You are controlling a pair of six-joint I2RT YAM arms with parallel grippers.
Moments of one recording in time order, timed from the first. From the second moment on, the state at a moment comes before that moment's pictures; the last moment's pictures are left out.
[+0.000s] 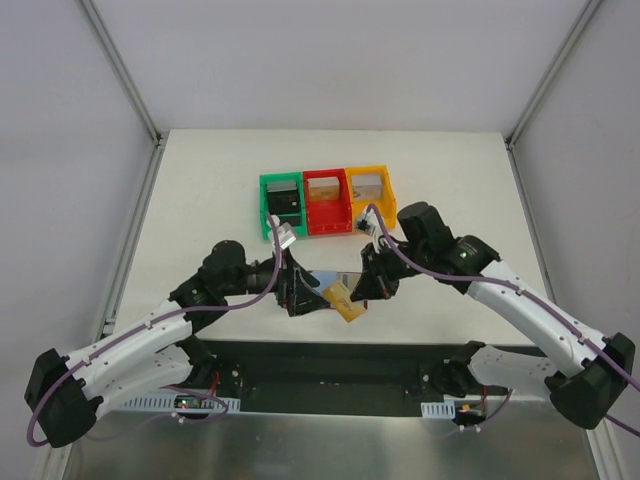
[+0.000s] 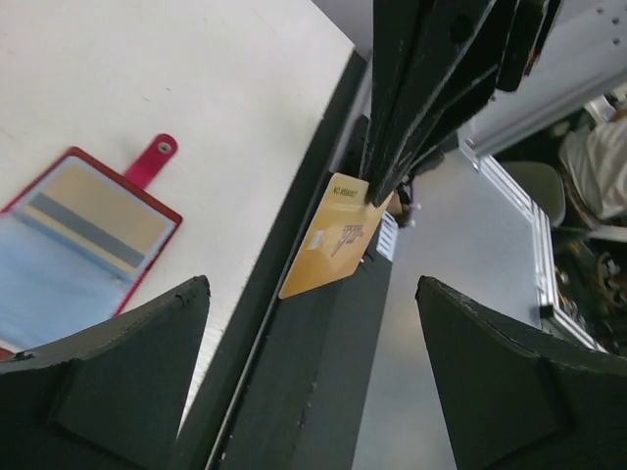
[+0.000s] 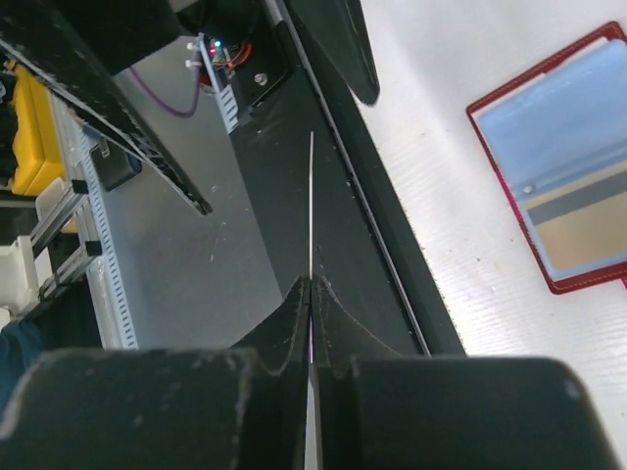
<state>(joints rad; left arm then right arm) -0.77 0.82 0.51 0.10 0.59 -0.58 0.74 1.09 1.00 -0.71 -0.70 0.18</state>
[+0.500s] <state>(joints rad) -0.77 0.90 0.52 0.21 0.85 -0.61 0.78 1.11 1.03 -0.75 -0.84 0.14</state>
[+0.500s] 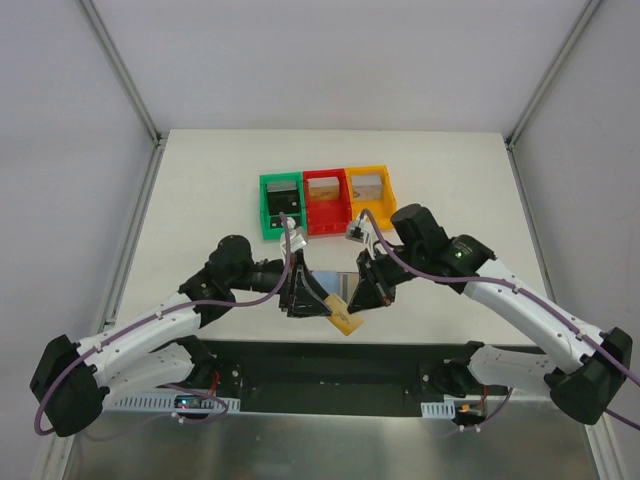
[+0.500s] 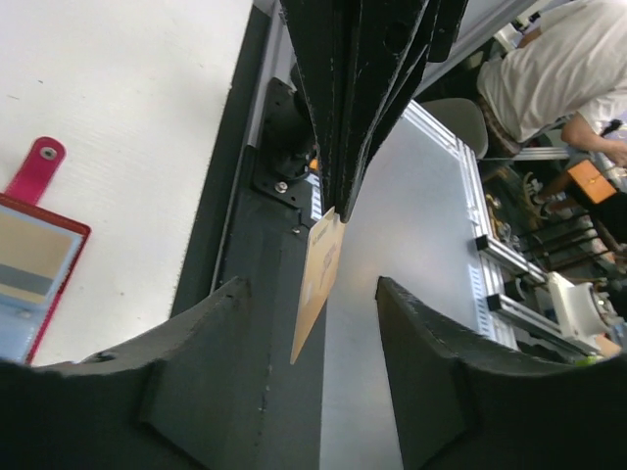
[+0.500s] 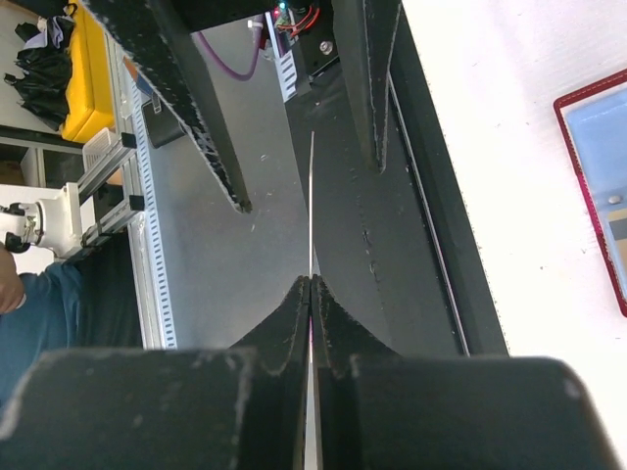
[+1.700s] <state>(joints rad) -0.77 0.91 0.49 0.35 0.87 -0.67 0.79 1.11 0.98 -0.53 -0.87 0.29</state>
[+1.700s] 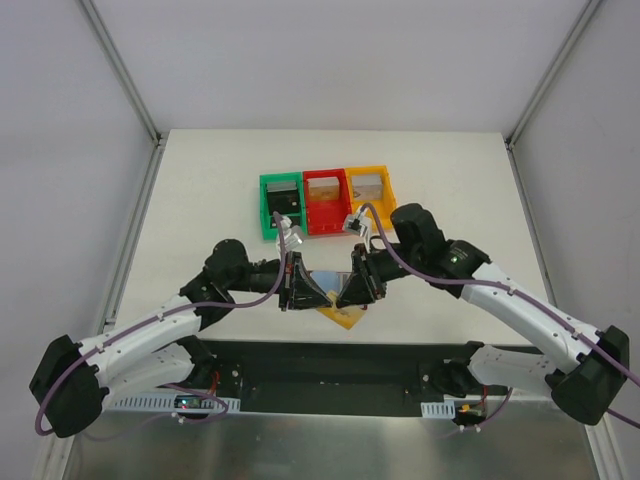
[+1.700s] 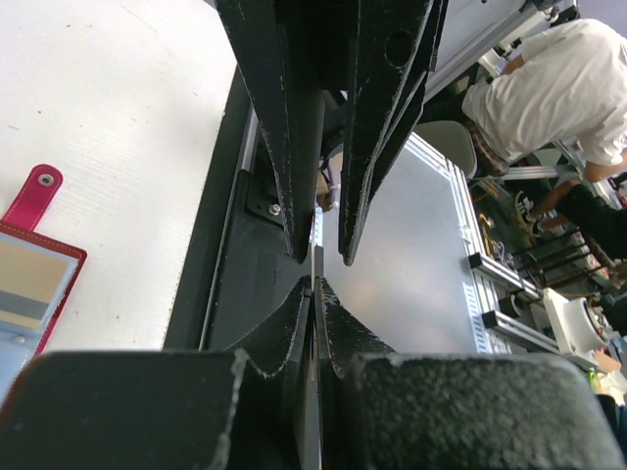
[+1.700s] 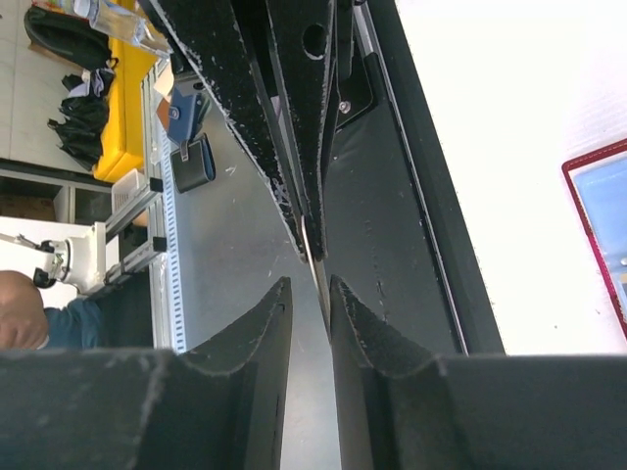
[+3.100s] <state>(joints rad) -0.77 0.86 0.44 0.47 0.80 -0.74 0.71 1.04 0.90 -0.41 -0.93 0.38</state>
